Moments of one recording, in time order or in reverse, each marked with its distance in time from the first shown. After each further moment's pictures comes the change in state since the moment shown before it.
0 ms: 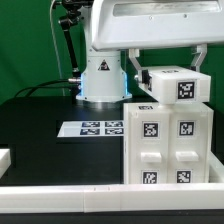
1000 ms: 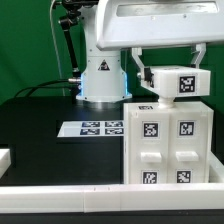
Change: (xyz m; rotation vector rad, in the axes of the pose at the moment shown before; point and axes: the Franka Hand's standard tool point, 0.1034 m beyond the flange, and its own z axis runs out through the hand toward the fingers) arm -0.019 -0.009 -0.004 -0.001 0.047 -0.011
